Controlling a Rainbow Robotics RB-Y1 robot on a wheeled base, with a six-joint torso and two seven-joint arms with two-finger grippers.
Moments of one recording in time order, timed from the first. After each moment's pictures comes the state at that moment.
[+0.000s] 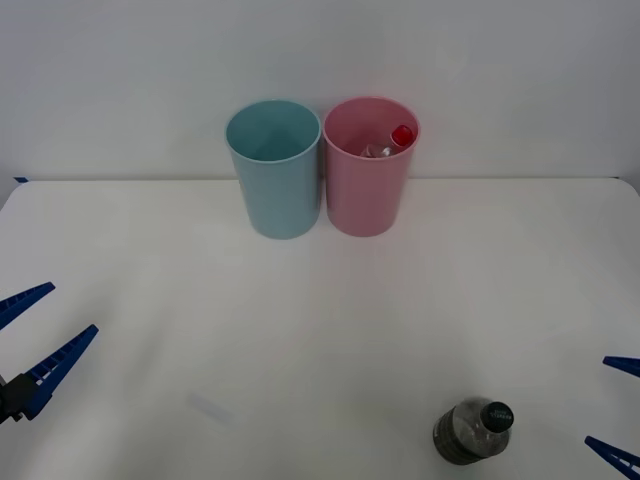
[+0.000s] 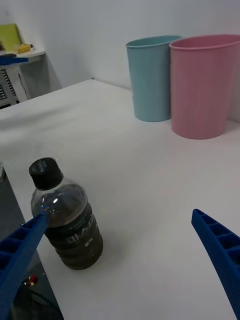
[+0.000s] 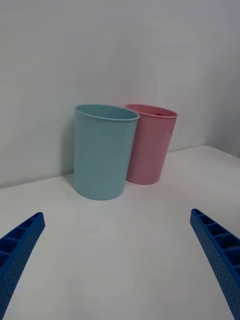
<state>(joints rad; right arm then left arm) 0.47 -0.67 -0.45 -1.58 0.96 -1.44 0.15 0.35 0.40 0.52 -1.66 -0.96 -1.22 0.00</state>
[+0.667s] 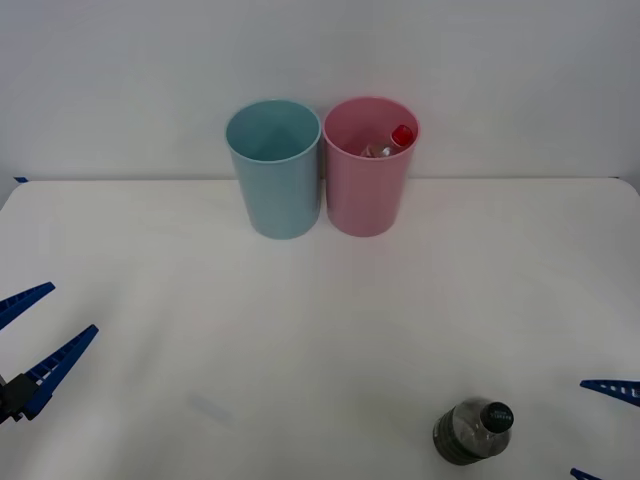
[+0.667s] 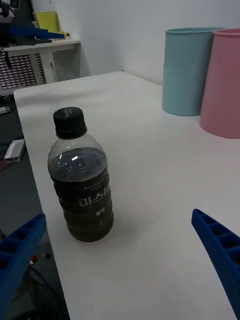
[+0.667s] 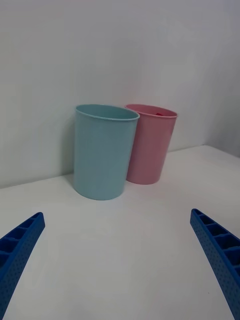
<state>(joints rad) 0.34 -0.69 -0.31 -1.29 0.96 -1.57 0.47 0.35 0.40 0.52 -1.66 -0.96 -1.22 0.00</state>
